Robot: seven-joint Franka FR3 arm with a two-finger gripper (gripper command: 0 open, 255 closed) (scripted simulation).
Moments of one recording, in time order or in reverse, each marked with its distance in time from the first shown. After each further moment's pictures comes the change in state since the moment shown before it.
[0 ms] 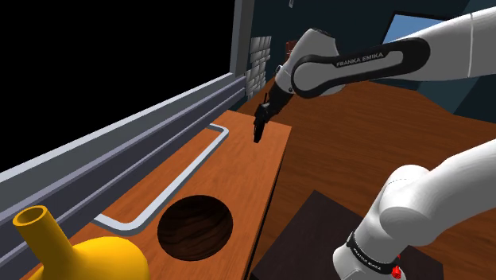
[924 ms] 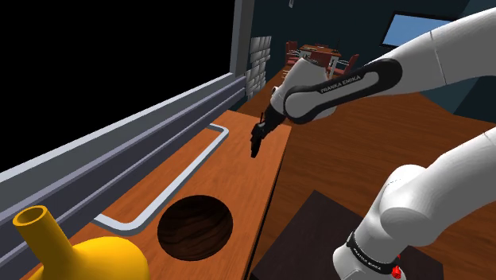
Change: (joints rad) arm 0.015 0.095 -0.009 -0.120 0.022 0.215 -0.023
